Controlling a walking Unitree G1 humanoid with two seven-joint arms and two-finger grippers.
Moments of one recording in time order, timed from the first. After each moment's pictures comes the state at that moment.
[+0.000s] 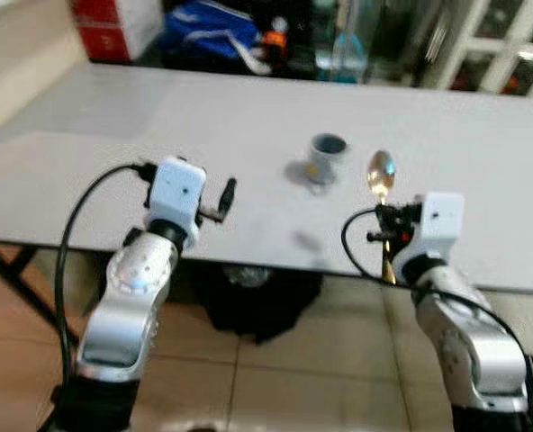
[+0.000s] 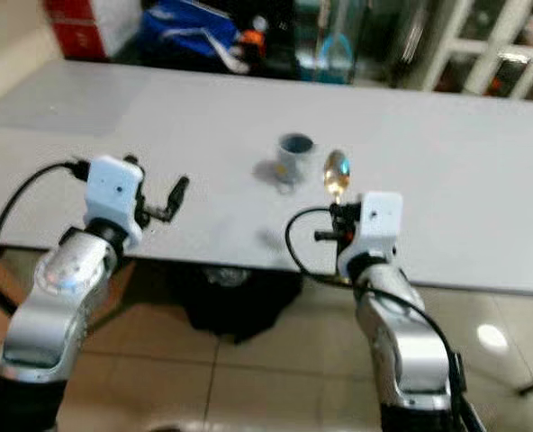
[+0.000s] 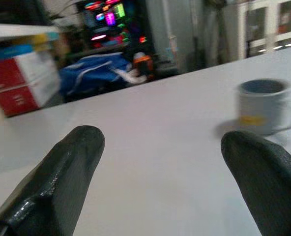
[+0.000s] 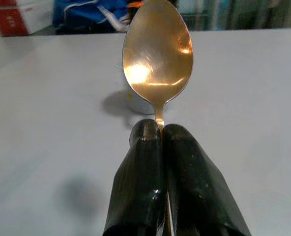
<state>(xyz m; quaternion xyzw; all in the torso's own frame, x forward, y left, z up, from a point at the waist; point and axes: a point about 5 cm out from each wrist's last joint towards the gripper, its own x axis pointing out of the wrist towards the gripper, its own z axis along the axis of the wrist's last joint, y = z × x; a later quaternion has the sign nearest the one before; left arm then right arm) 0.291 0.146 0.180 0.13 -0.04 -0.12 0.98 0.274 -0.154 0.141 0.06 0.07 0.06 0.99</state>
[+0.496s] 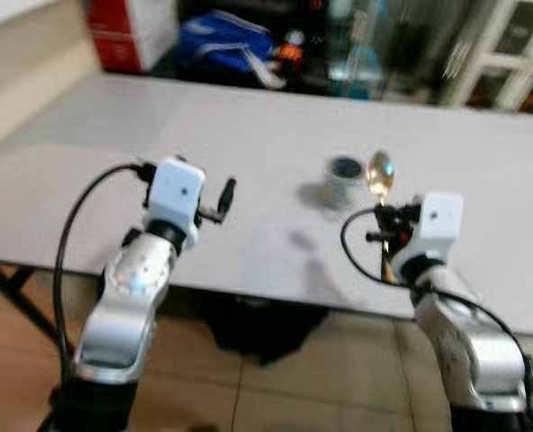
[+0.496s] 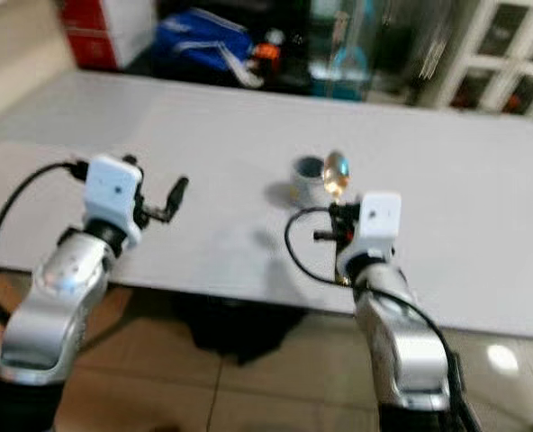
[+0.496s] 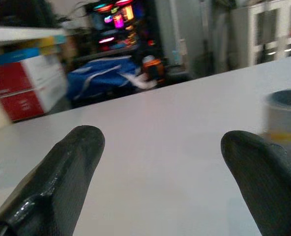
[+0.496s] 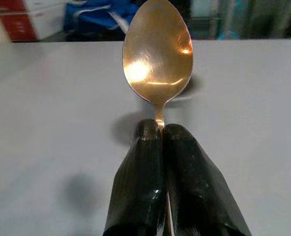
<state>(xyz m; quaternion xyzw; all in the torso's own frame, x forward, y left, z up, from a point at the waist) 0.290 0.151 0.178 0.14 -0.04 -0.11 0.98 0.275 -0.148 0.140 0.07 0.07 0.07 0.99</state>
